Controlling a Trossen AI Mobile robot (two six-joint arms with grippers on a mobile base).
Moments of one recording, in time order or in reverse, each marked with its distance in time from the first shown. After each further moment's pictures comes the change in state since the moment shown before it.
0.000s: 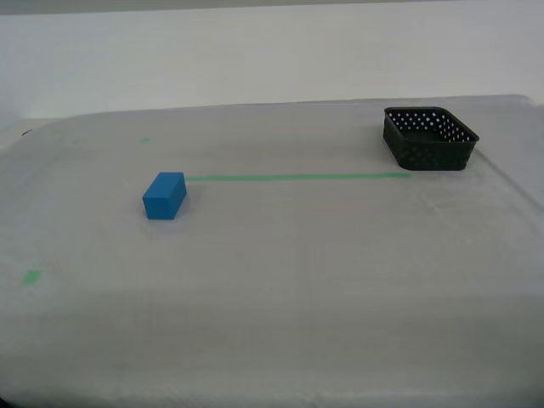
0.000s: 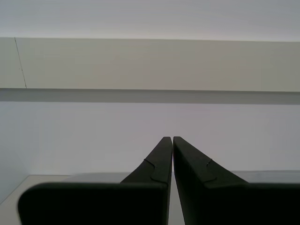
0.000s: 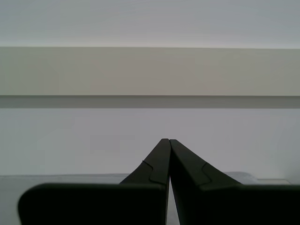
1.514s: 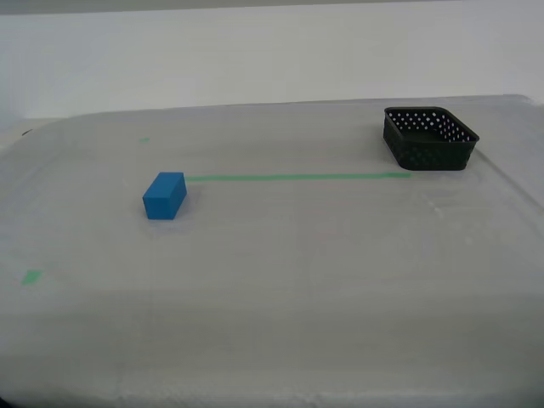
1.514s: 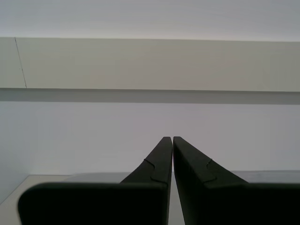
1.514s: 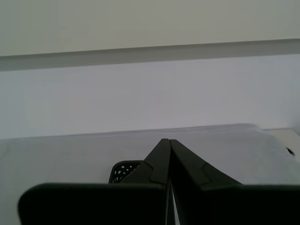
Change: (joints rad) arm 0 -0.001 0.010 0.099 -0.321 0.000 0.069; arm 1 0.000 0.000 0.000 0.000 0.000 0.000
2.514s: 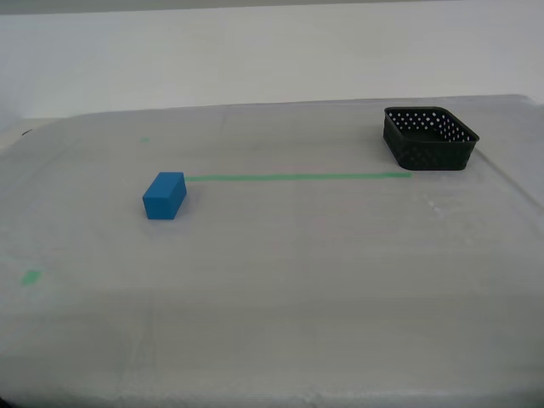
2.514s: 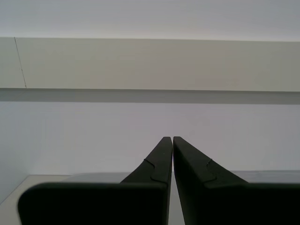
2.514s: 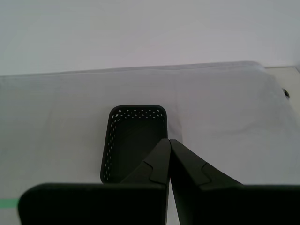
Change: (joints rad) arm 0 0.000 0.239 0.581 -0.784 0.000 0.000; arm 1 0.000 0.000 0.000 0.000 0.000 0.000
